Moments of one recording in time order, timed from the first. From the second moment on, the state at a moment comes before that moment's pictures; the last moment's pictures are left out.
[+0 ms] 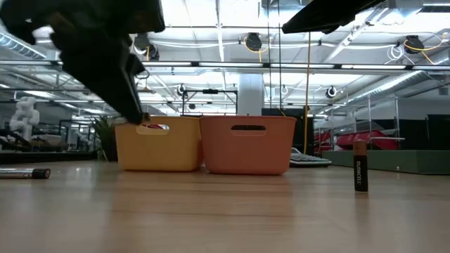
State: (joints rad) left arm -0.50 1.66 0.99 -0.42 -0.31 -0.50; right arm 0.33 1.19 0.77 0.00 0.52 -0.08
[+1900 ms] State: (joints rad) left arm -0.60 1.65 0.78 -0.54 -0.17 -0.65; right arm 0.33 1.19 0.77 -0.01 0.52 -0.09
